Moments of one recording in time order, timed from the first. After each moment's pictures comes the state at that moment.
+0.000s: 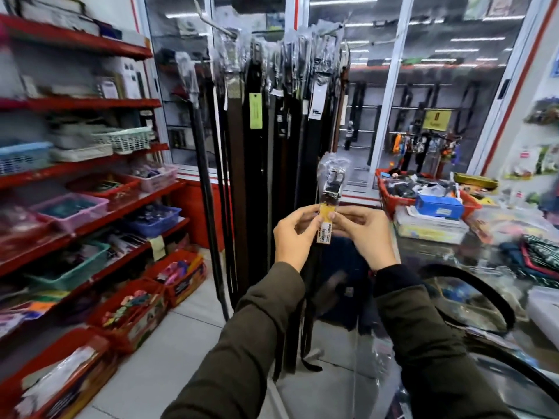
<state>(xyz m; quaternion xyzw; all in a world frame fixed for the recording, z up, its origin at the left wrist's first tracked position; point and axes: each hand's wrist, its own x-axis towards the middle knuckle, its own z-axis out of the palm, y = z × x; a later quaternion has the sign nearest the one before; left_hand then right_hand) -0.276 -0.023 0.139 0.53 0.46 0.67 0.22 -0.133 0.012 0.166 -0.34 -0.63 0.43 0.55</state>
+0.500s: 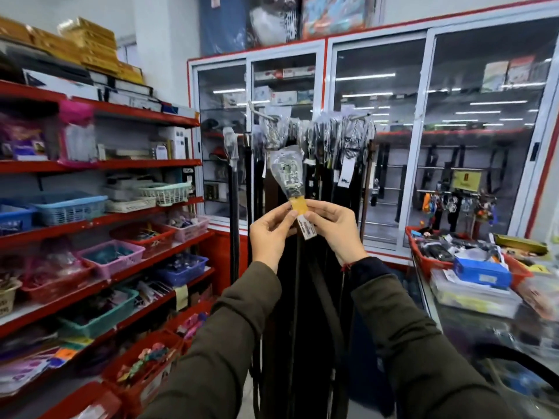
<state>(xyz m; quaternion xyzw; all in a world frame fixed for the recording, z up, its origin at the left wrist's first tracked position) -0.375 -0.024 0.250 0.44 0.37 0.78 0.24 -0.251 0.028 0.272 -0.21 -0.67 0.45 0.55</state>
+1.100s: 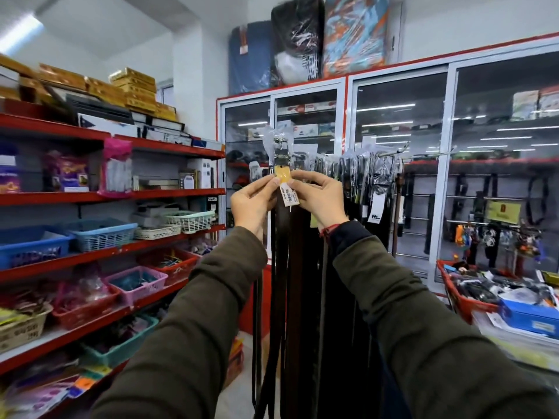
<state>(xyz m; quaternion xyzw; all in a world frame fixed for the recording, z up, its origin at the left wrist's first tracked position) -0.454 -0.034 0.370 0.39 0.33 0.84 0.21 -0.341 0.015 0.391 -0.14 -0.61 0.53 0.57</state>
